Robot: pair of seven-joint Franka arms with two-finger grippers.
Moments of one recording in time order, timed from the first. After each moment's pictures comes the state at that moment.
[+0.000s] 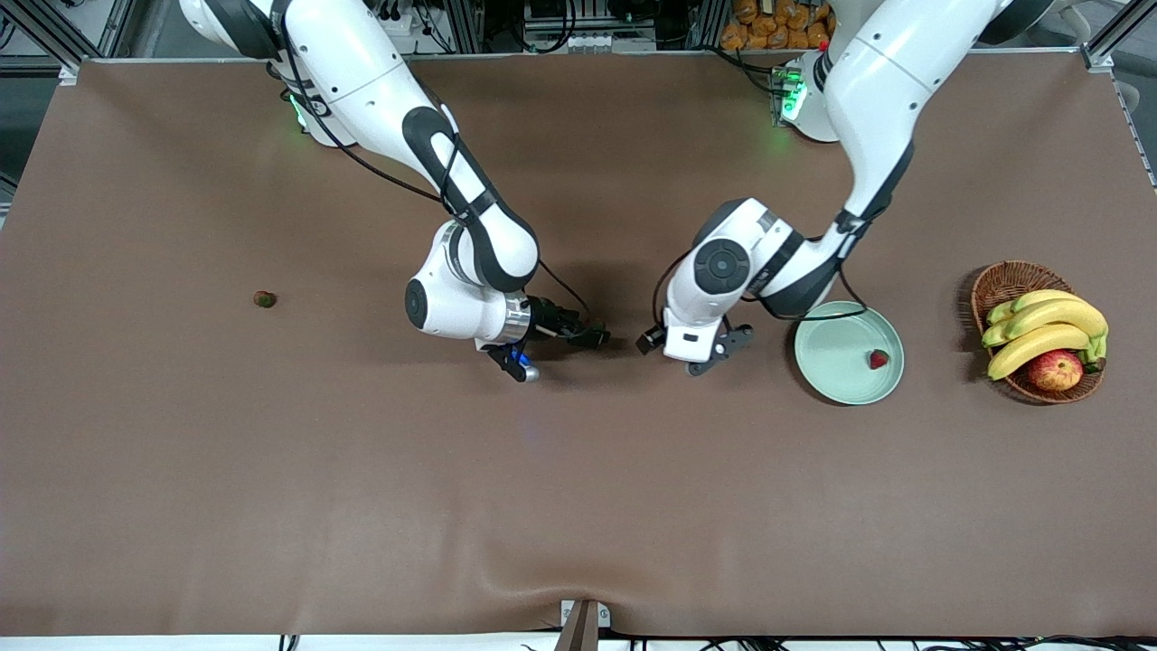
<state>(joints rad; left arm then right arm) -0.20 0.64 -0.46 -1.82 0.22 2.37 -1.38 0.69 0.75 -0.04 -1.67 1.29 2.38 0.26</state>
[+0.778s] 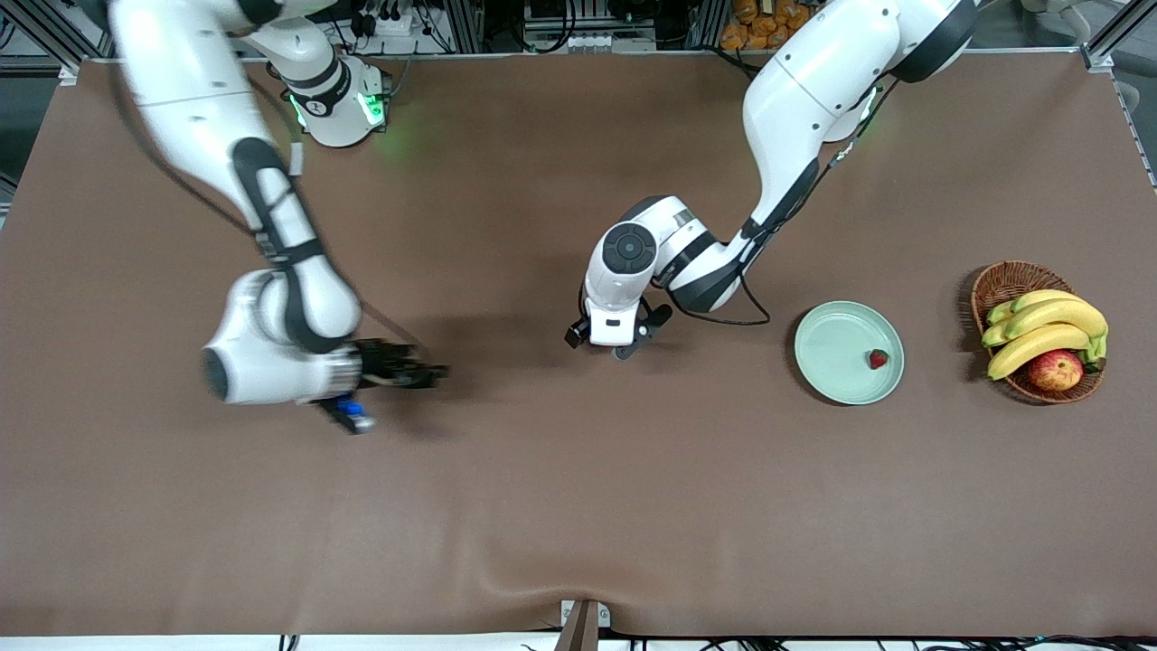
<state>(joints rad) -0.44 0.81 -0.39 -1.62 0.22 2.41 -1.65 0.18 0.60 -0.08 -1.71 0.54 1.96 0.21</state>
